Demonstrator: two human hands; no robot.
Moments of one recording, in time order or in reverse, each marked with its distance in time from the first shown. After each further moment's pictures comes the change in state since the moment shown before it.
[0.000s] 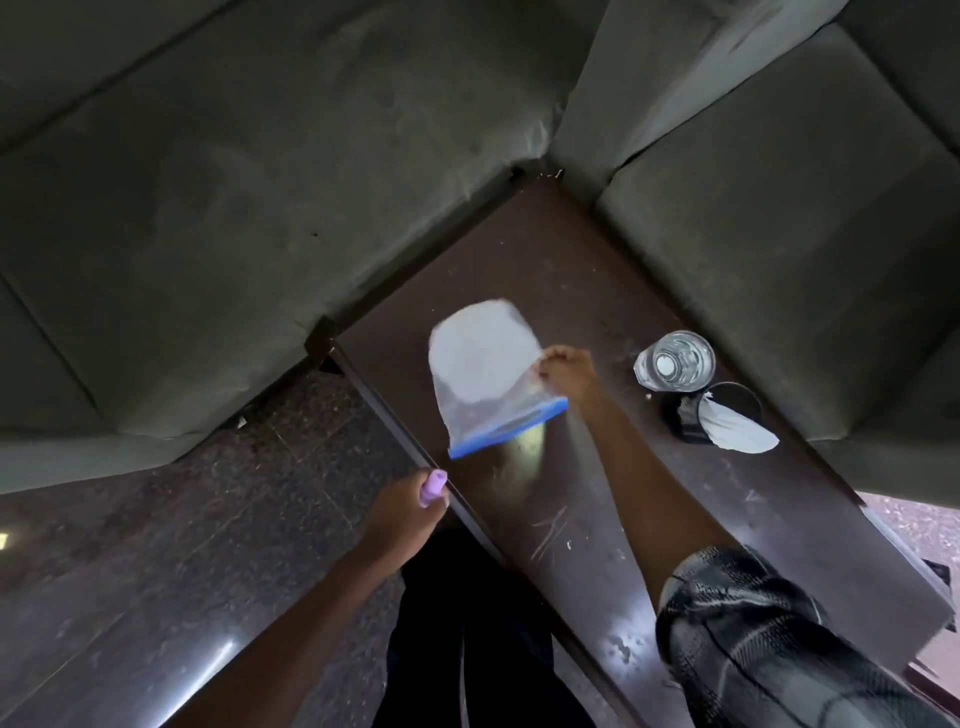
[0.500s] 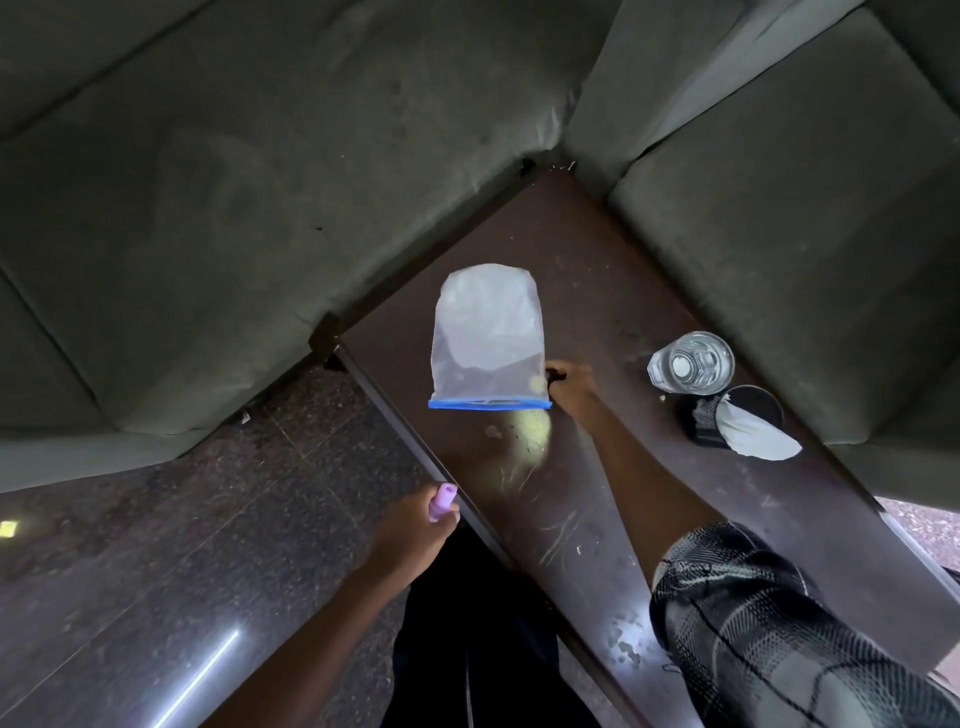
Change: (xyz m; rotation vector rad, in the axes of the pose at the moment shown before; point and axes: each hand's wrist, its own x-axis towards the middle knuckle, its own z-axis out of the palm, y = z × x) left_hand 0.001 -0.010 0.008 0.008 -0.063 -0.070; right_hand 0.026 0.038 0.017 -0.265 0.006 -0.120
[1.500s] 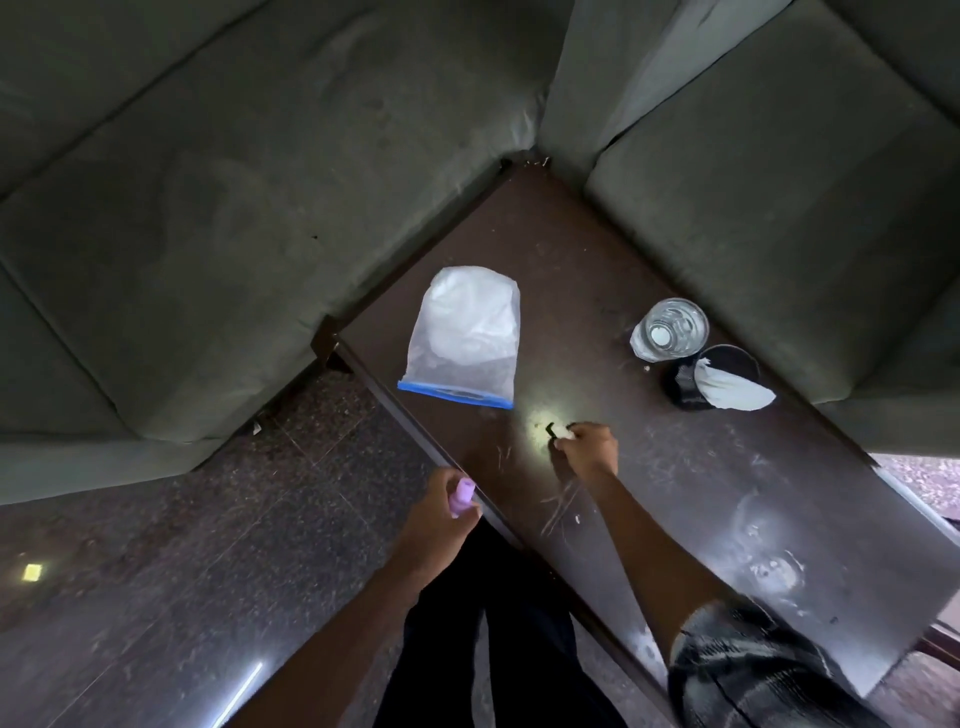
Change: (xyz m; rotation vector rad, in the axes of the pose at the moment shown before) left_hand -0.039 0.005 0.026 -0.168 -0.015 0.096; right_hand -0.103 0.069 0.007 0.064 0.146 0.208
